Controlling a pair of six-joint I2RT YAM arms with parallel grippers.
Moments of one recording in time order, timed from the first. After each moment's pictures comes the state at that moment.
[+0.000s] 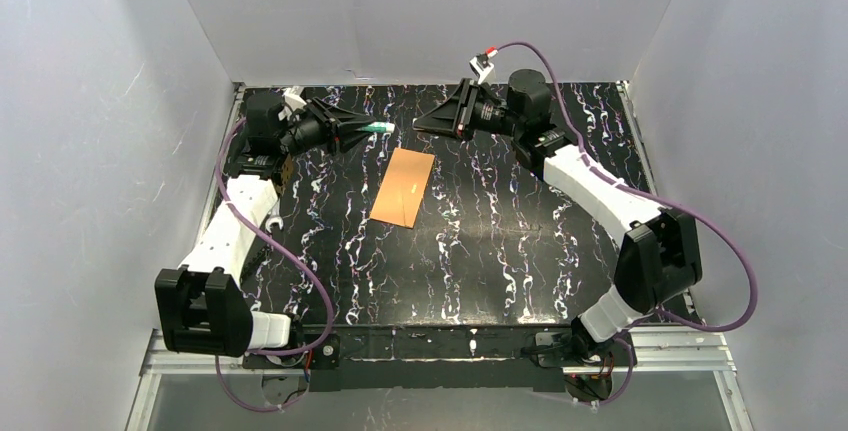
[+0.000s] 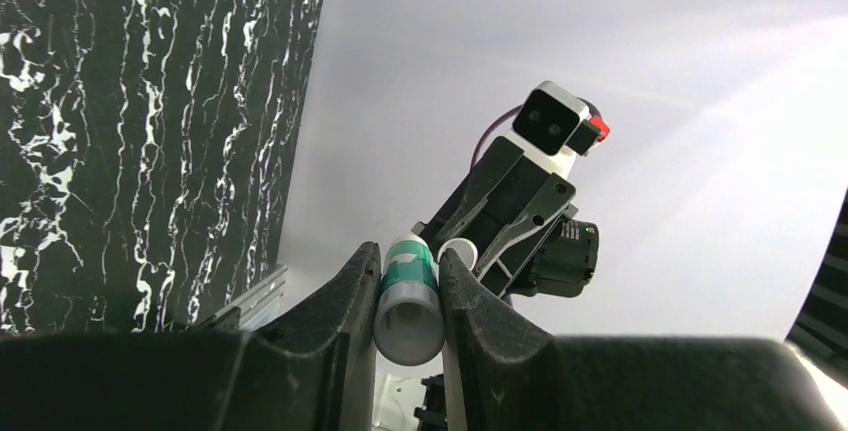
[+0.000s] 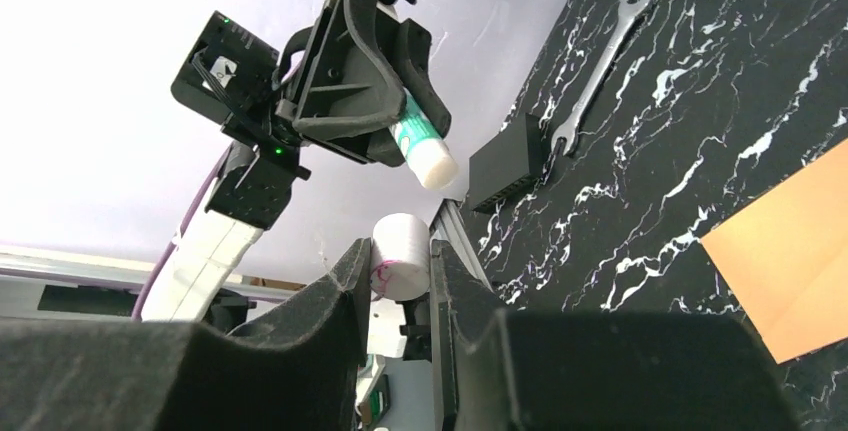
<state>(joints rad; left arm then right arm) -0.09 1.32 1.08 -0.08 0.76 -1.43 0.52 1.57 1.29 0.21 -0.74 1.07</state>
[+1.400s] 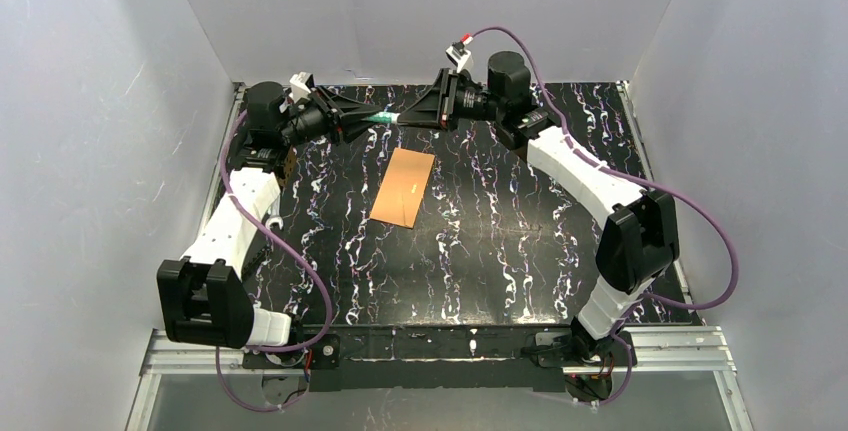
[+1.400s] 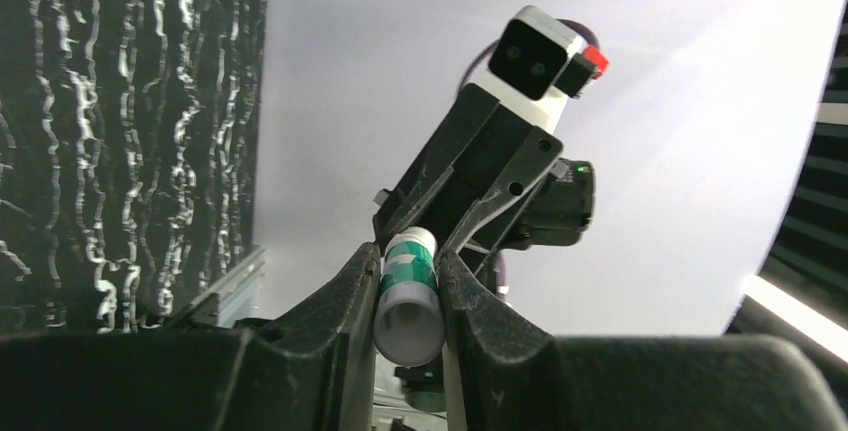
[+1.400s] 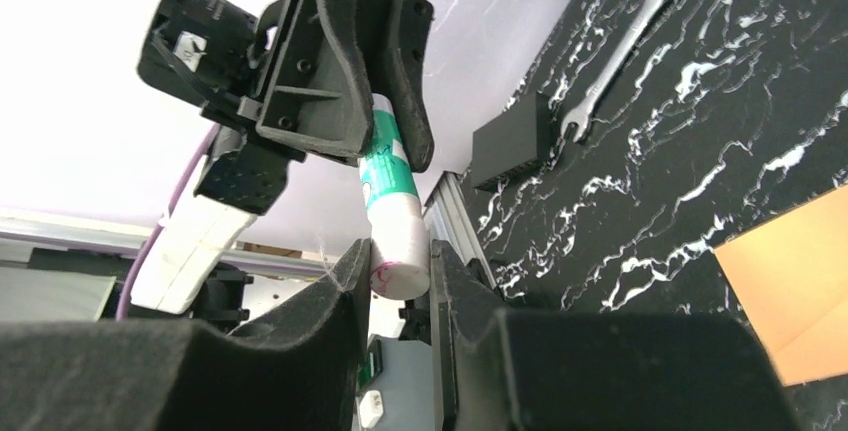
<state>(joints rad) -0.12 1.36 1.15 0.00 0.84 -1.46 0.57 1.71 1.53 0.02 -0.82 0.97</state>
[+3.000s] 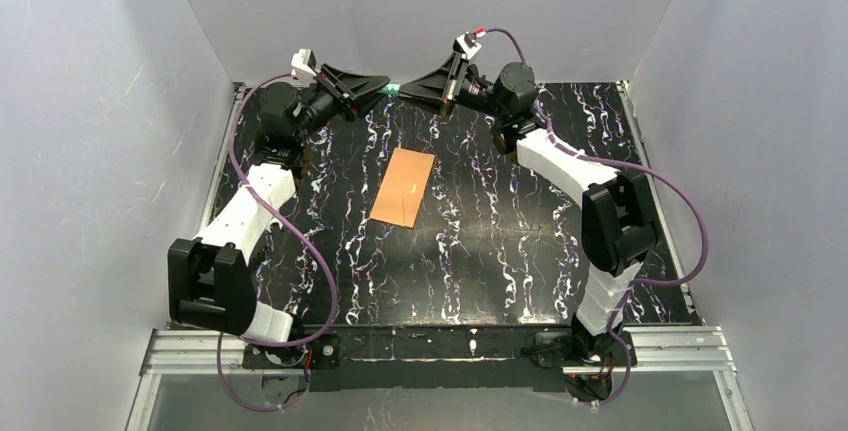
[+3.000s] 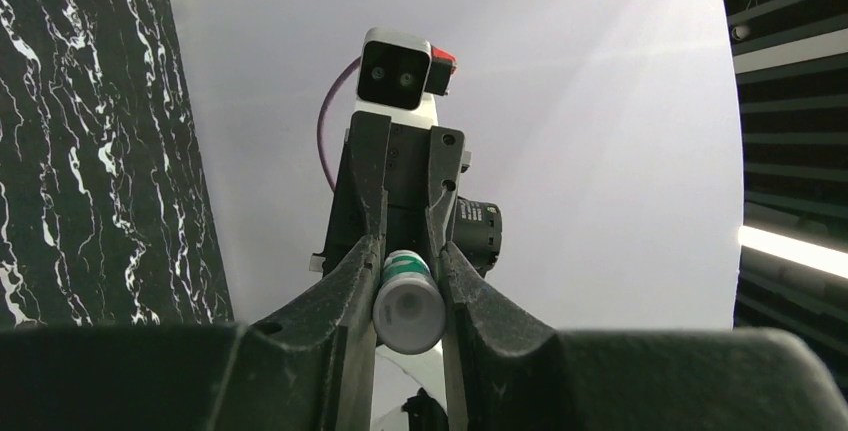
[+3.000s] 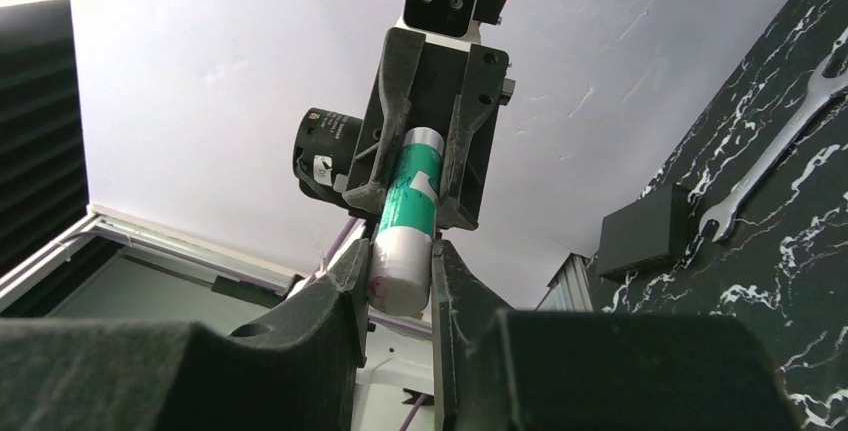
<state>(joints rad) -0.21 1.44 1.12 0.47 0.64 -1.56 0.53 1.84 1.45 0.72 -0.80 1.52</state>
